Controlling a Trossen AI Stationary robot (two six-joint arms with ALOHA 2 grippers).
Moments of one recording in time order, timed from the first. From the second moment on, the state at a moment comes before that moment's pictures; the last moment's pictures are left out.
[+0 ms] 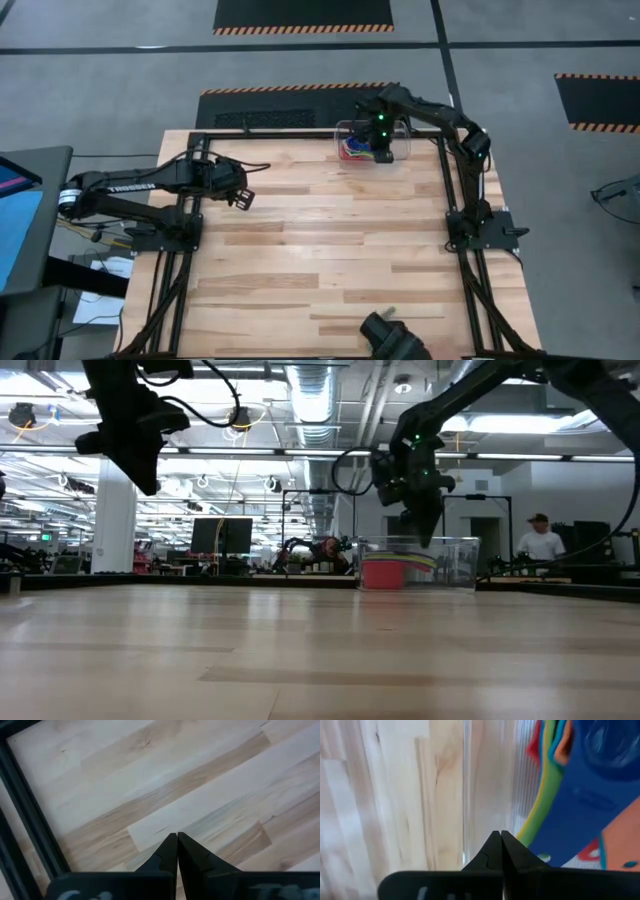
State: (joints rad) left arm 0.20 1.04 0.89 -1.10 -0.33 -0.83; right arm -0.76 2.04 1.73 -1.35 -0.19 -0.79
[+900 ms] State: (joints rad) left arm 0.20 1.04 0.89 -1.10 -0.35 -0.81; right arm -0.70 2.07 1.73 -1.31 -0.18 -0.64
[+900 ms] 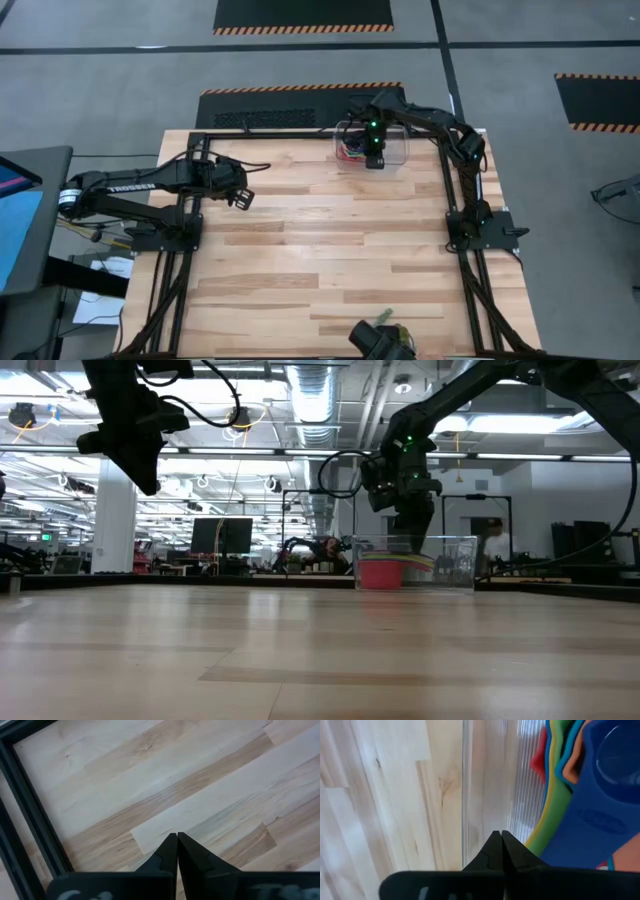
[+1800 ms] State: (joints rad) left arm 0.08 1.04 0.89 -1.10 -0.38 -0.90; right arm -0.75 2.08 1.73 -1.25 -0.11 -0.56
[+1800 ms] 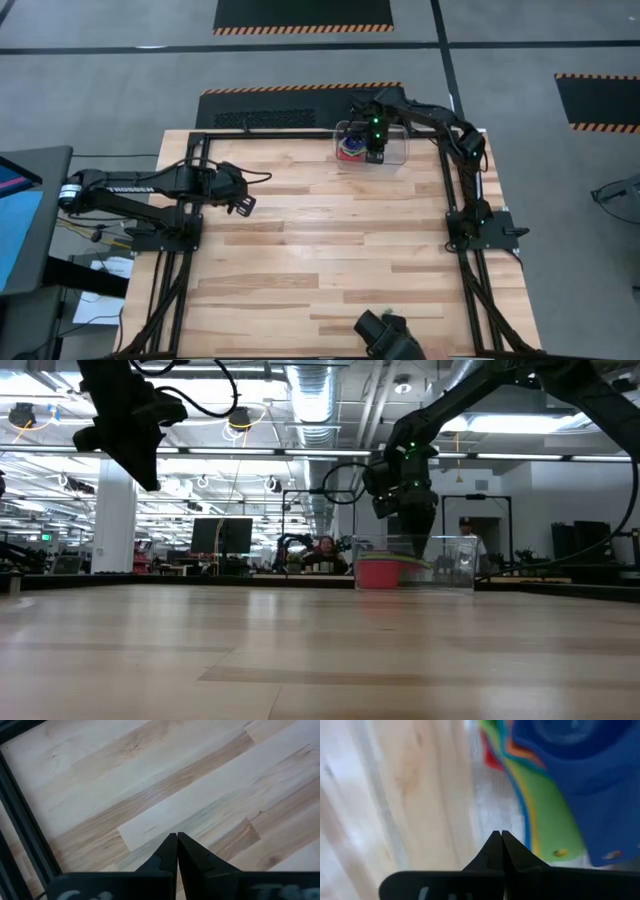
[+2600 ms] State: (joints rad) left arm 0.08 1.04 0.89 -1.10 -0.41 -0.91; right arm -0.75 2.08 1.73 -1.18 -0.10 -0.60
